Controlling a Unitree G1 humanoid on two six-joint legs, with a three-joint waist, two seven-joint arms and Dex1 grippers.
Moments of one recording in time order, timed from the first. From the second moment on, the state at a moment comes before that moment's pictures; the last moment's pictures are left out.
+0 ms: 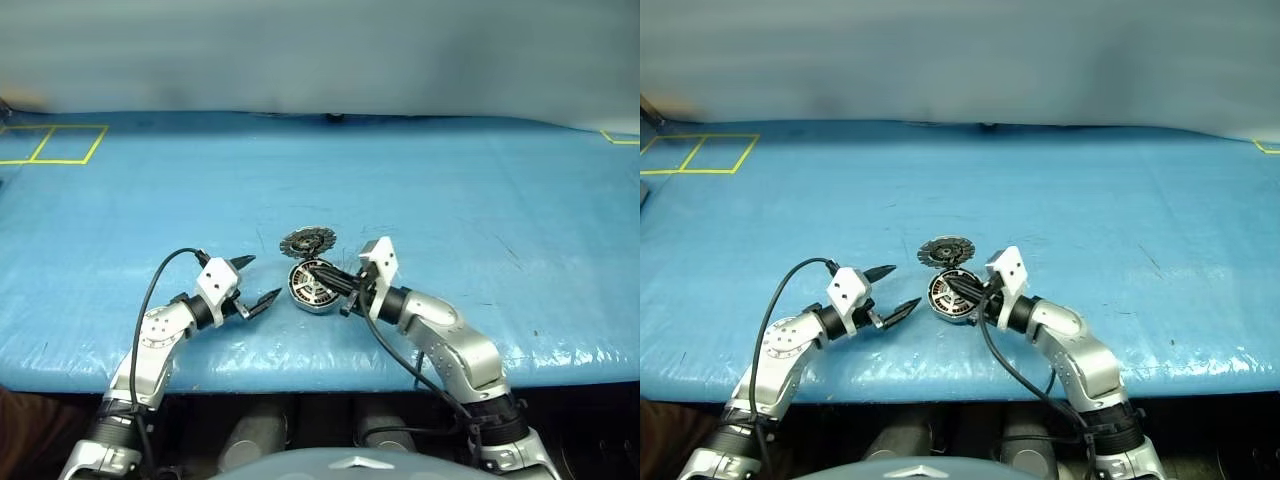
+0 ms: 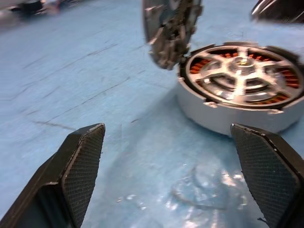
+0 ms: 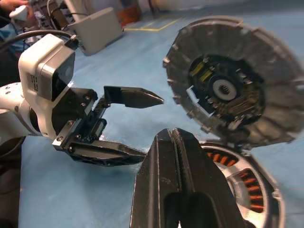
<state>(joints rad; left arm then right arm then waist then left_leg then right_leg) -0.06 0.45 -0.09 0.07 -0.16 -0.05 -0.67 -0.11 -0.26 0.15 -0.25 0.43 0.47 0.67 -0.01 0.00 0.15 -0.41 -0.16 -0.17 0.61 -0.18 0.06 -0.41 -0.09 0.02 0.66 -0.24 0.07</state>
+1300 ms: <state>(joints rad) -0.61 0.28 -0.21 0.45 -0.24 0.19 -1.14 0.05 -0.37 0.10 -0.30 0.43 0.49 0.64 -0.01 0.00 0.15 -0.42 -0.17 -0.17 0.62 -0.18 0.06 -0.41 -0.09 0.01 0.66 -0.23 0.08</state>
